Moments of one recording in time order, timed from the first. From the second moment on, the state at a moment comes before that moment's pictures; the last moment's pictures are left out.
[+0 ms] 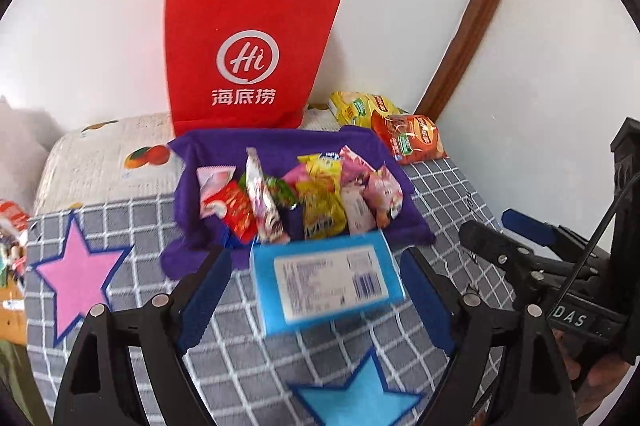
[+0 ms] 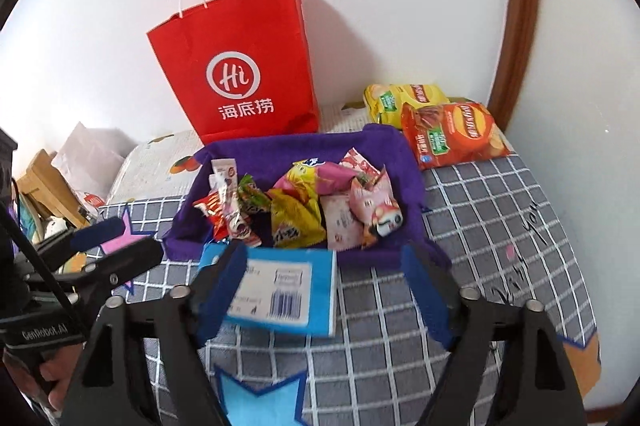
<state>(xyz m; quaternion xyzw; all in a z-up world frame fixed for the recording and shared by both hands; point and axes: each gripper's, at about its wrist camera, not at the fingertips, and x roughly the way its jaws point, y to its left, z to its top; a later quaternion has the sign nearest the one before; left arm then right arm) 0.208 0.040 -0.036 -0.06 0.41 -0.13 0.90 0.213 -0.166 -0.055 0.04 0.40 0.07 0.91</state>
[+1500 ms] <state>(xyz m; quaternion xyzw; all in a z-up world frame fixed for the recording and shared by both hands) -0.031 0.013 0.004 -0.01 0.31 -0.05 0.95 -0.043 -0.187 -0.025 0.01 0.31 0.04 0.95</state>
